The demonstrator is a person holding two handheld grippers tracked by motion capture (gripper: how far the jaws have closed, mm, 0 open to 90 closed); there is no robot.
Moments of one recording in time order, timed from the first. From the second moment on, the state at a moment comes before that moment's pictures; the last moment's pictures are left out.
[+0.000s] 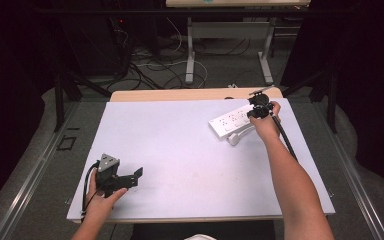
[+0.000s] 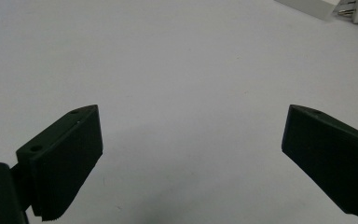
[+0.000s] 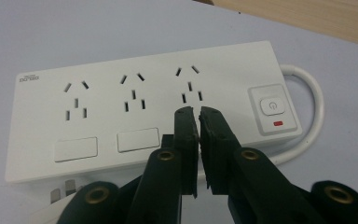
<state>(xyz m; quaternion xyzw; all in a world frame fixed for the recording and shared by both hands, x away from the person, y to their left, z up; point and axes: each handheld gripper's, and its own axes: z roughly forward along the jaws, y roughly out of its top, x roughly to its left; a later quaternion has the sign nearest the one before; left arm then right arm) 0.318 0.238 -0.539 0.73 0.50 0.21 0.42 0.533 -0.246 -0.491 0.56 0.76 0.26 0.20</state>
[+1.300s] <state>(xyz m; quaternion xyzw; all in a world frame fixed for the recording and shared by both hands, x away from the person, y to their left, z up) 0.319 0.237 -0.540 0.73 0.50 0.21 0.41 0.538 -0.237 -0.506 0.56 0.76 0.27 0.19</state>
